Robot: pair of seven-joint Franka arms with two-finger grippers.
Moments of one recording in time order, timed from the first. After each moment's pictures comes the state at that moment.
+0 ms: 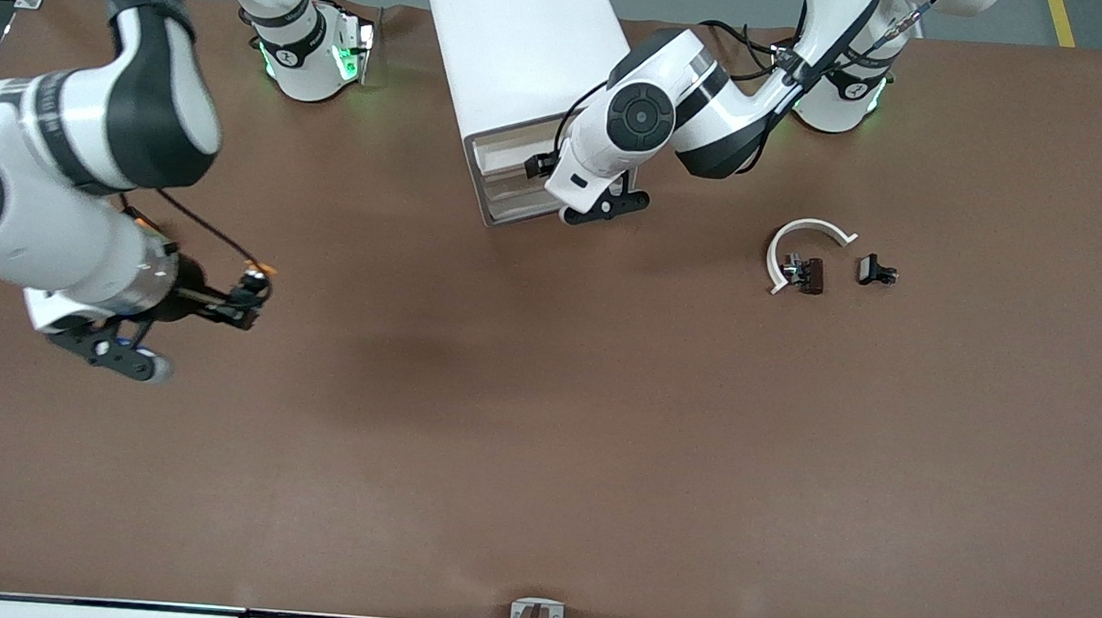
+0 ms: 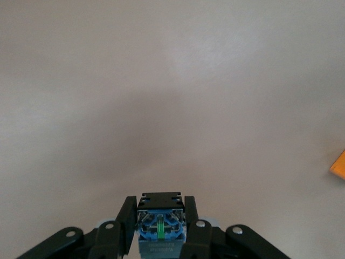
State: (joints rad) left arm -0.42 0.34 -0.49 -1.88 -0.39 2.05 -1.04; right arm 0.16 0.37 -0.04 -1.44 0.07 1.71 0.42
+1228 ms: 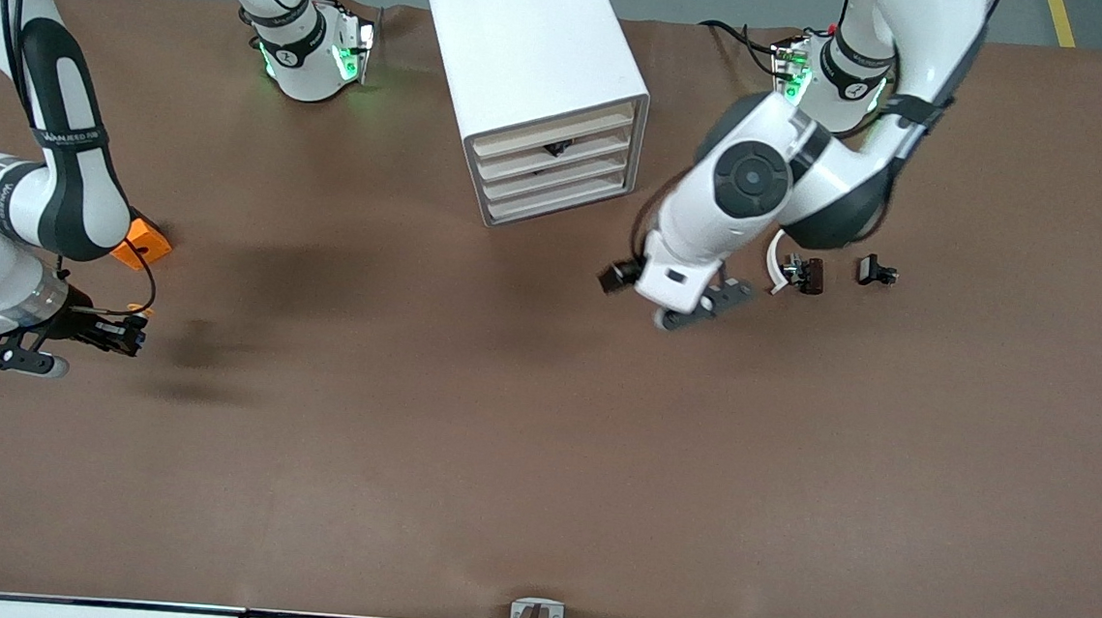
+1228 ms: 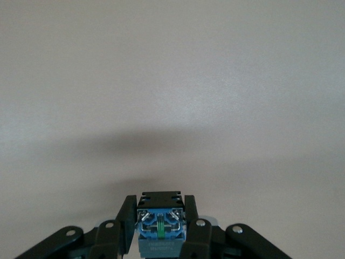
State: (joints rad) left arm -0.19 0.39 -0.45 -1.69 0.03 2.03 -1.08; right arm -0.20 0.42 -0.04 -1.93 0.01 2.44 -0.11
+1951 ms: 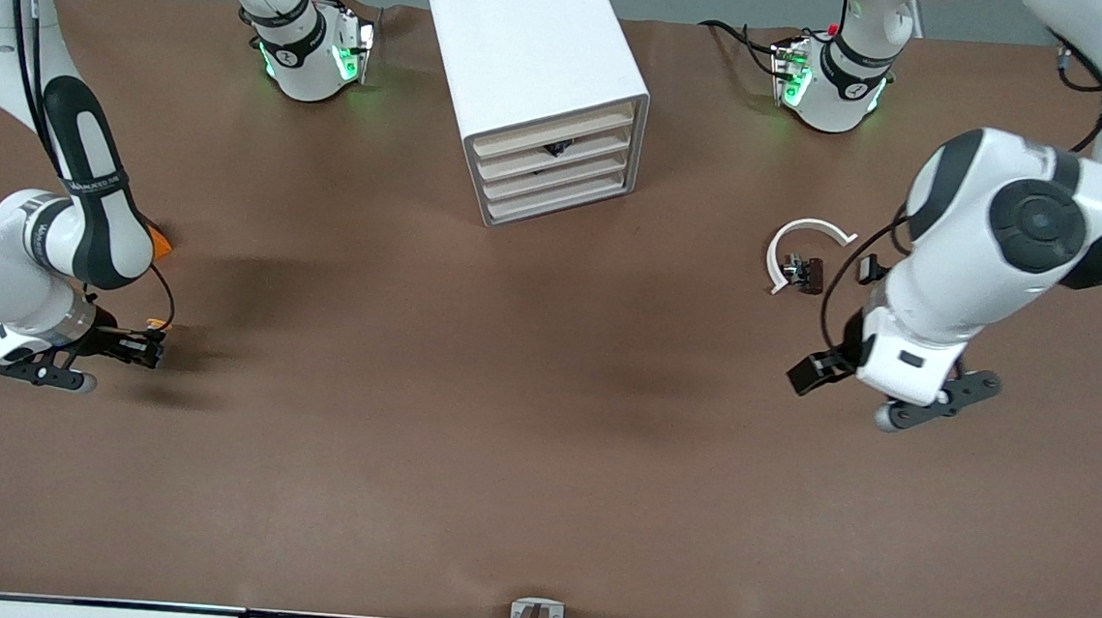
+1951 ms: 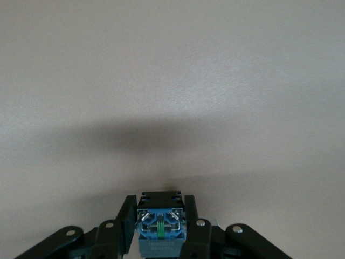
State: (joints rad) left arm 0.11 0.33 -0.45 -1.54 0.17 1.92 -0.73; right arm -0.22 0.58 -0.03 -1.88 0.01 2.52 -0.12
